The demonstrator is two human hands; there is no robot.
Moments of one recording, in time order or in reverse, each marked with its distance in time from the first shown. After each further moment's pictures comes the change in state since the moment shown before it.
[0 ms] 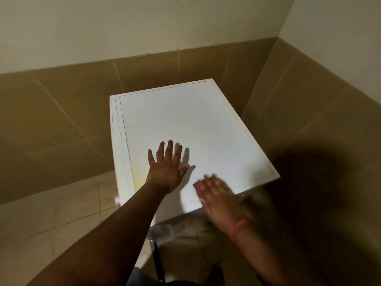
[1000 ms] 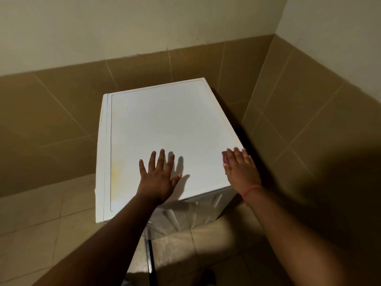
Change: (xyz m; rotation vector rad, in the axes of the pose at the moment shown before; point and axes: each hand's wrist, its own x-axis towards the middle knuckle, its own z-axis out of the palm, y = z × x) left_hand -0.025 0.080 0.032 0.063 0.010 -0.132; right_hand 0.022 0.172 -0.010 0.070 0.060 0.224
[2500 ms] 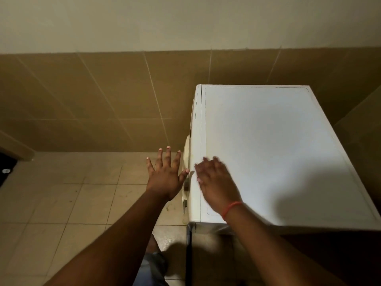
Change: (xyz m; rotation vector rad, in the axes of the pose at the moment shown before) left_hand -0.058 -0.254 -0.002 -0.090 -0.054 -0.351; right_hand 0.022 -0.355 0.020 -0.039 0.019 -0.561
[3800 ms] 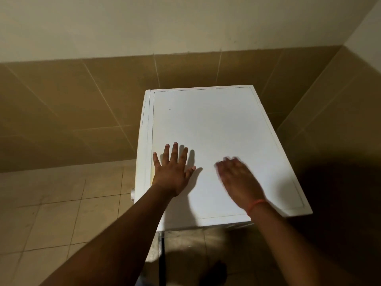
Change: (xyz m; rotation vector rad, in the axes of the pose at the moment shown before) left_hand 0.040 0.180 -0.008 -0.010 0.010 0.220; right_hand -0.087 0.214 -0.005 -0.074 -0.087 0.201
